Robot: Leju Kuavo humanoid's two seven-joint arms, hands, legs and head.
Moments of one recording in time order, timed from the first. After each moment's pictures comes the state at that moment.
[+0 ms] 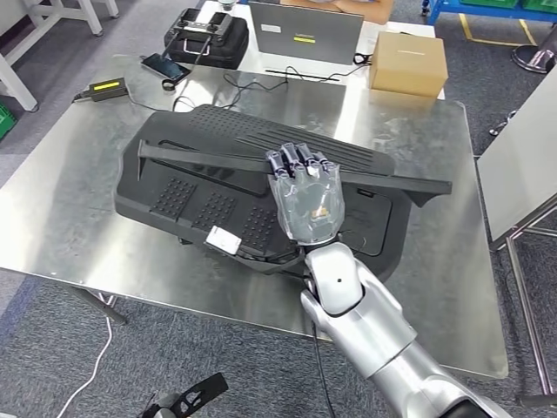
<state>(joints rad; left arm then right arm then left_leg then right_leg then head) -0.18 -0.18 0.54 -0.19 -1.41 -0.02 0.16 -0.70 0.21 0.80 -0.98 1.56 -0.70 0.18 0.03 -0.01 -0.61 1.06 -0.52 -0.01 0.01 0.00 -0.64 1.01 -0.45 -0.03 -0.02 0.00</state>
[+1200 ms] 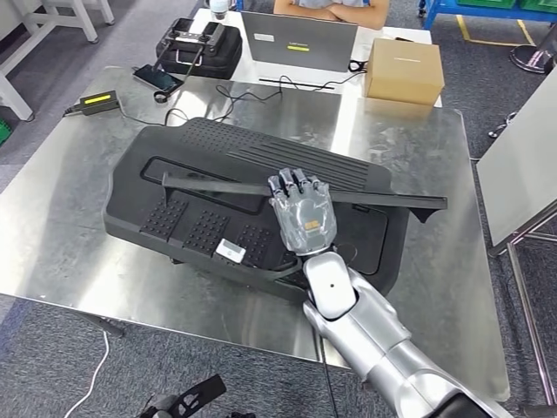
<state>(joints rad) -0.17 -0.18 0.54 -0.19 -1.41 -0.03 0.14 -0.70 0.21 0.84 -0.76 1.57 -0.70 0.22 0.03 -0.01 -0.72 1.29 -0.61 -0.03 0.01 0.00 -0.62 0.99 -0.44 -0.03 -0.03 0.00</state>
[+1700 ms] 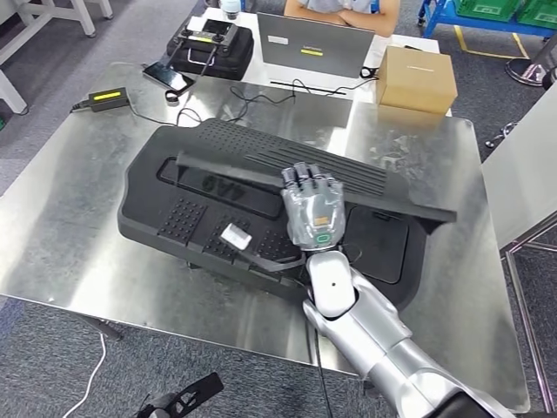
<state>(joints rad) -0.18 -0.17 0.54 -0.19 -1.41 -0.02 0.13 -0.72 0.20 0.86 -0.79 1.57 -0.70 0.38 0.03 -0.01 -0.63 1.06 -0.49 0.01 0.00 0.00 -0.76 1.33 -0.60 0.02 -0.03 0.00</state>
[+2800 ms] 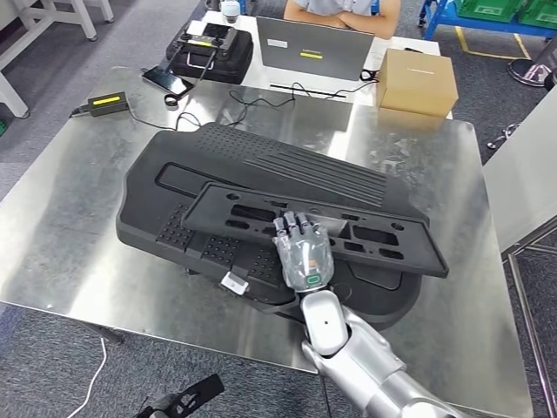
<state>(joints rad) -0.17 -0.17 0.54 -0.19 -1.41 -0.02 0.09 -0.60 0.19 0.95 -0.71 1.54 -0.70 0.36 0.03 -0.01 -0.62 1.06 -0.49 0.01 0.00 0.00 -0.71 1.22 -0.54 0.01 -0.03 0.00</state>
